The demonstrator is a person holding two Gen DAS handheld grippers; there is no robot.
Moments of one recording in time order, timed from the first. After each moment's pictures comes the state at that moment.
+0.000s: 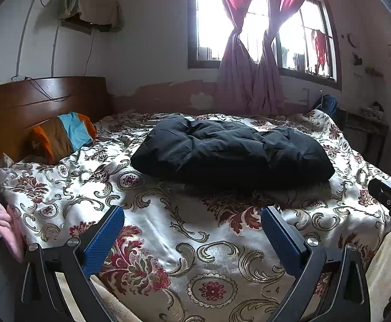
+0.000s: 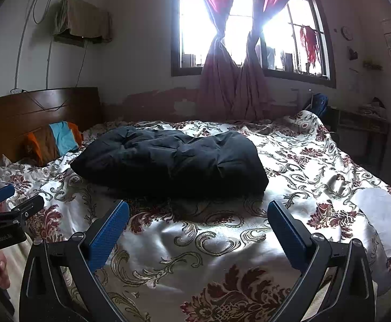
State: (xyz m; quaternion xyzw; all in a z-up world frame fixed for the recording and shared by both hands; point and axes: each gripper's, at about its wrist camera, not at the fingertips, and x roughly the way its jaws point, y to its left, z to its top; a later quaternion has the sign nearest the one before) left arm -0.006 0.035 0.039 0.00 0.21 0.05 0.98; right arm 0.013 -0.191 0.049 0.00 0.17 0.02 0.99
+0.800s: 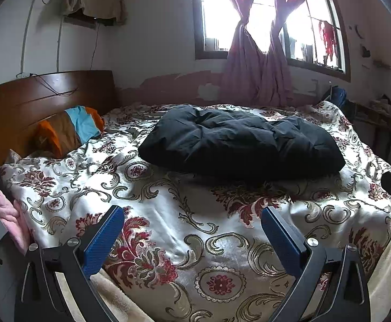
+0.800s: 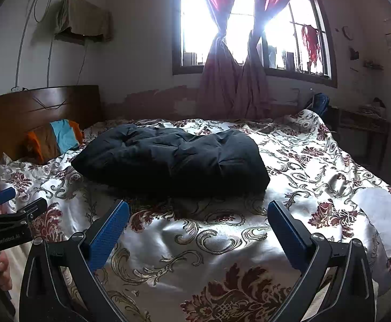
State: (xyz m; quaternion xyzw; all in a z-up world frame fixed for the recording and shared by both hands) left arm 0.002 0.037 0.031 0.01 0.23 0.07 0.97; right arm 0.013 -0.188 0.049 0.00 0.17 0.02 0.98
